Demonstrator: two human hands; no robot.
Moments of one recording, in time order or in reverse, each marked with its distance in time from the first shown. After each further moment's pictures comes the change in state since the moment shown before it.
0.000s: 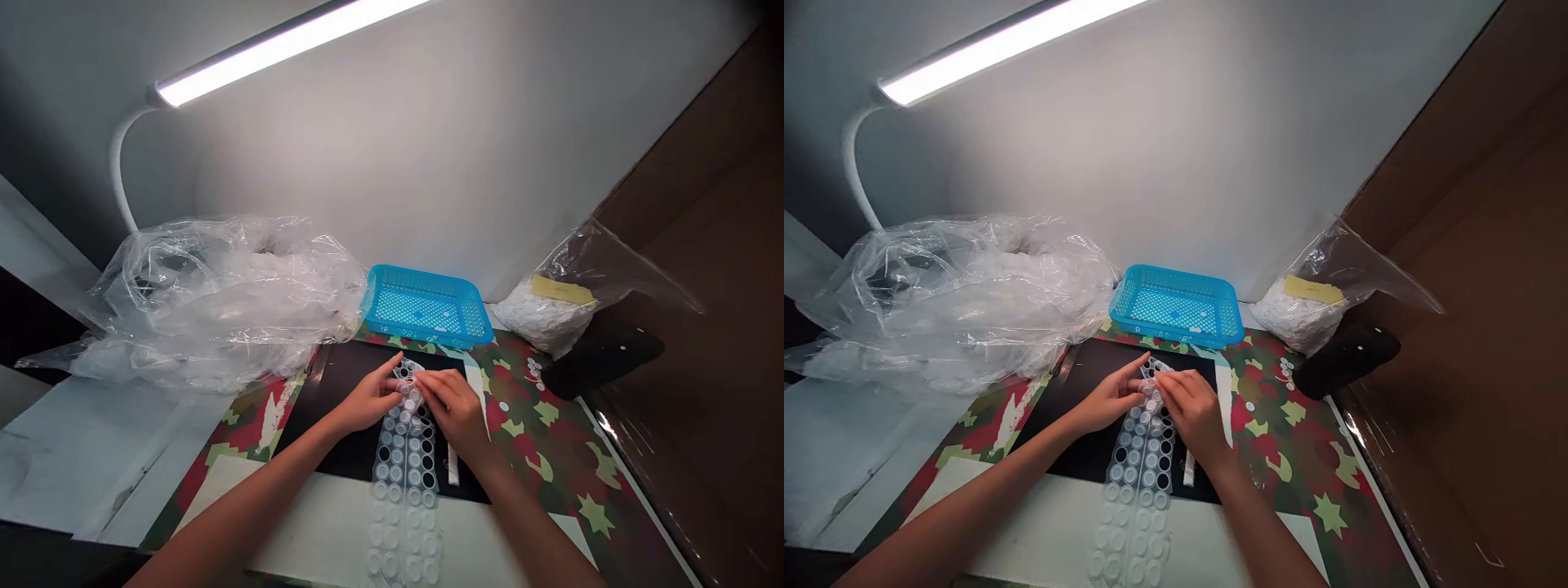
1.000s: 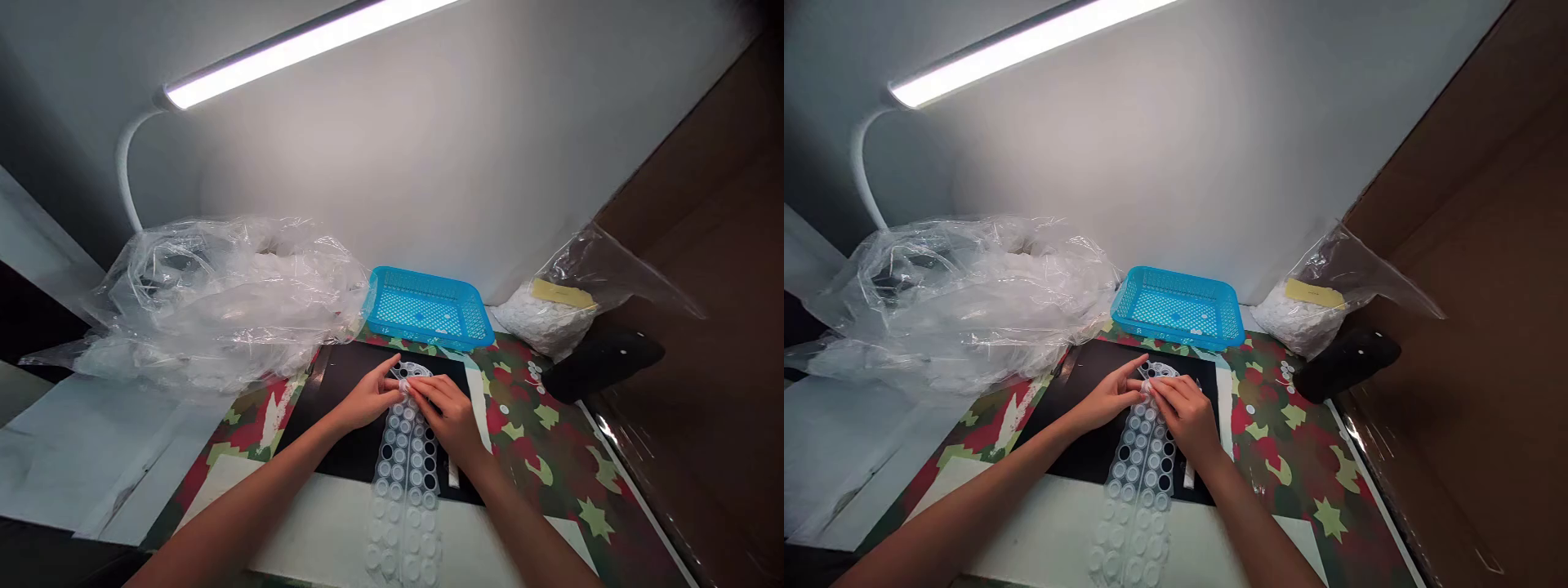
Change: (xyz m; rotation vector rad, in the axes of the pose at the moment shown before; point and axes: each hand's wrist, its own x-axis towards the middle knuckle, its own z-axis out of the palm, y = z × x) left_hand 0.004 -0.001 -0.002 -0.062 0.062 -0.067; right_hand -0.004 -0.001 0.011 -0.013 -0.079 -0.118
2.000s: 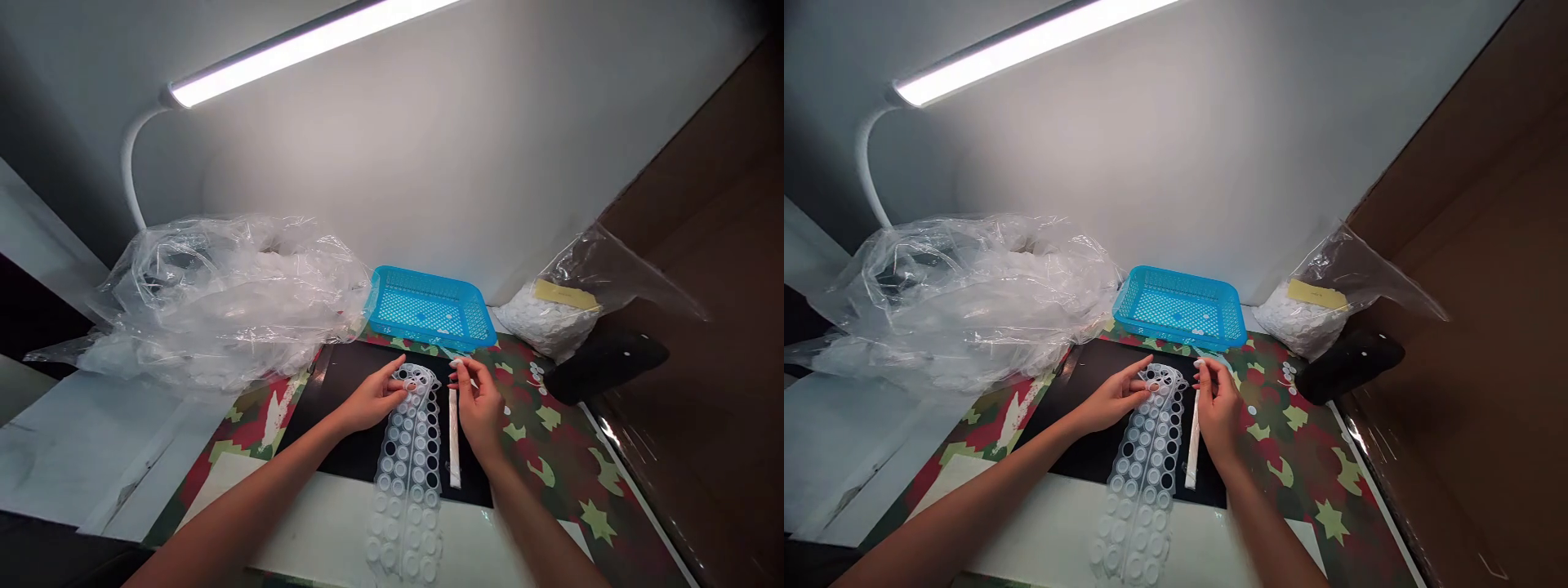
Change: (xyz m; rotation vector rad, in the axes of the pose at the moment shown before) left_hand -0.005 0.003 0.002 0.040 0.024 -0.013; right_hand -0.001 0.018 -0.008 -0.063 0.328 0.314
